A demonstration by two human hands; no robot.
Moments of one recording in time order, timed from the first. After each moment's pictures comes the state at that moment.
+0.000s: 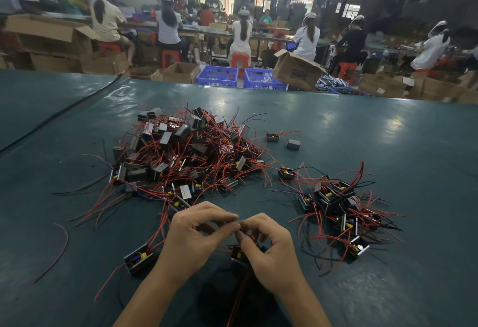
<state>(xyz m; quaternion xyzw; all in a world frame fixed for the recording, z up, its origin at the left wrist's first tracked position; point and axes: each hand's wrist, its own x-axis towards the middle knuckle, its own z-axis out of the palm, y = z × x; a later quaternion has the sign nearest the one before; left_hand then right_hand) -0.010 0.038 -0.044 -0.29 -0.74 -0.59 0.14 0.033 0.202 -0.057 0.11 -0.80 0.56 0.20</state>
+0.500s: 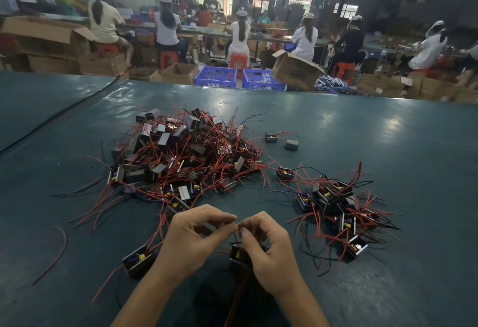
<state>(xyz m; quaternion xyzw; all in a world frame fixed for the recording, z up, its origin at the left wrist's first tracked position) -0.009 0.038 -0.041 -0.28 -0.74 -0.60 0.10 0.033 0.202 -0.058 0.10 -0.80 0.55 0.21</state>
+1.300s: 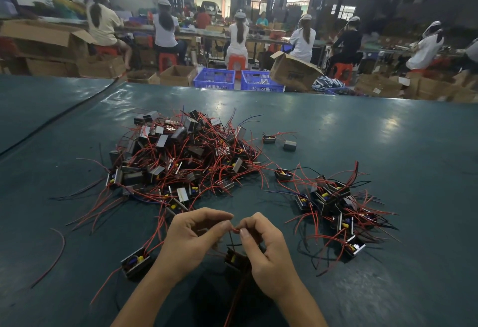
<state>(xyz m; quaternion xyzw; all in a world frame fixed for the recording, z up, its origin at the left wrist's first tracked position) -0.006 0.040 -0.041 -0.22 -0.71 -0.66 0.02 0.035 0.202 -0.060 0.12 -0.81 0.55 0.18</state>
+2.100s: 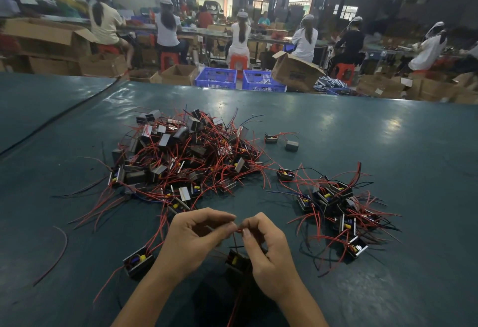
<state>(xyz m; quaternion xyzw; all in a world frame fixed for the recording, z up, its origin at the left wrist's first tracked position) -0.009 0.037 -0.044 -0.24 -0.72 -0.65 0.04 0.034 0.201 -0.061 0.12 -0.81 0.55 0.18</state>
